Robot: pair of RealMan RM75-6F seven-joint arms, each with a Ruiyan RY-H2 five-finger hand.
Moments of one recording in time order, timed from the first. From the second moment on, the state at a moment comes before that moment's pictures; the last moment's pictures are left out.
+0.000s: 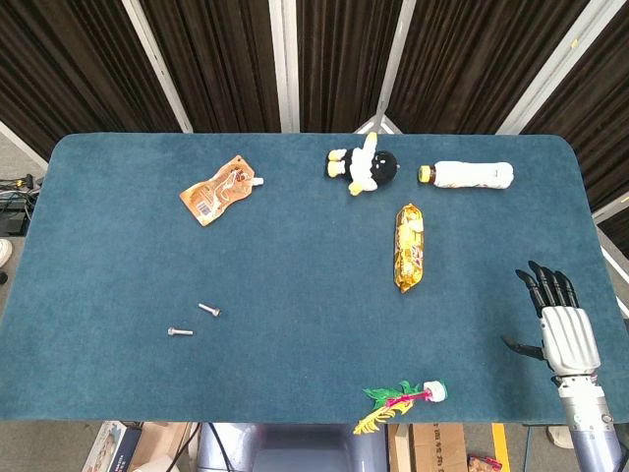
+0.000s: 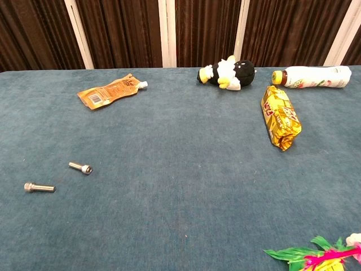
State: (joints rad) left arm 0.06 -1.03 -0.07 -1.76 1.41 1.71 0.06; right arm 0.15 -1.23 0.10 -1.51 -1.48 1.43 0.09
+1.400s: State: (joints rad) left arm 0.02 -1.08 -0.07 -1.74 1.40 1.60 0.15; right arm 0.15 -1.21 0.09 -1.53 -1.48 1.42 0.11
